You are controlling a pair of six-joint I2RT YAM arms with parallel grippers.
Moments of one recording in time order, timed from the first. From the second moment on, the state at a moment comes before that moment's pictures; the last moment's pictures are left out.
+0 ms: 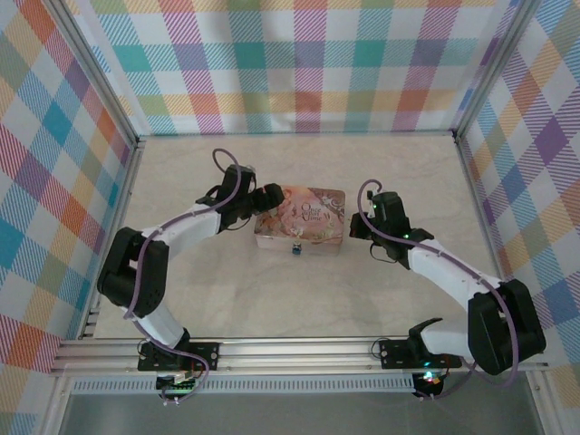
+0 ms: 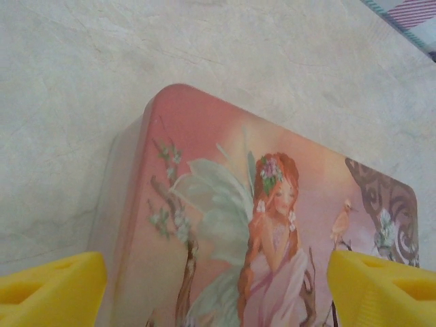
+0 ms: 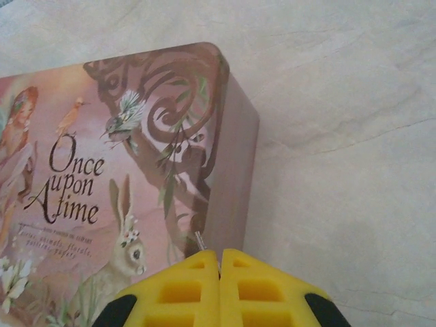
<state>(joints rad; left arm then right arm) -0.43 1.64 1.05 -0.13 0.13 -0.73 0.41 1.27 0.70 -0.15 -0.05 0.52</state>
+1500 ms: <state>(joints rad) -0.88 1.66 0.52 0.58 -0.08 -0.56 0.40 1.51 0.81 -0.12 -0.07 0.54</state>
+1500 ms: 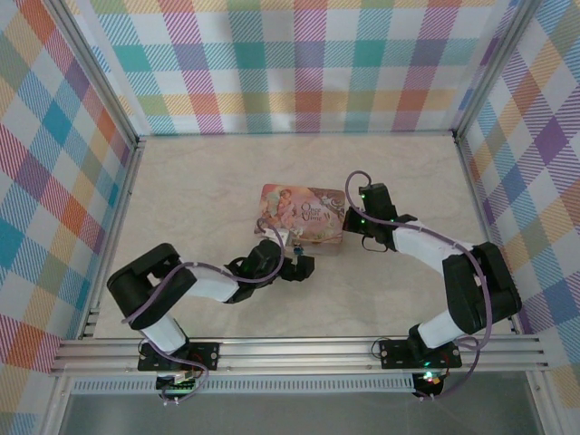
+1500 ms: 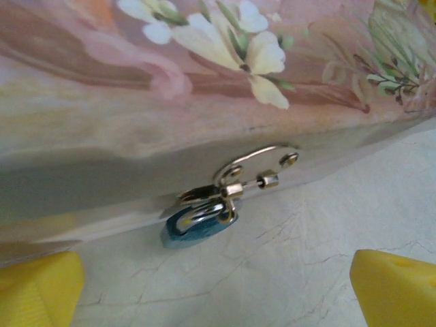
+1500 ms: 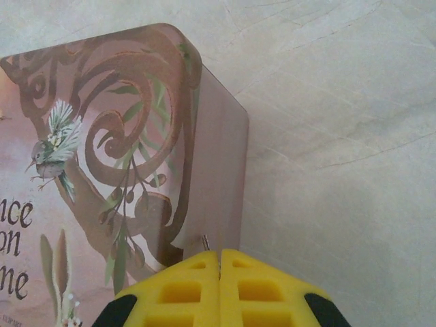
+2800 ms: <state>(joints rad) -0.72 1.78 0.53 0.90 0.31 -0.68 0.40 1.52 0.81 -0.09 -0.08 0.55</state>
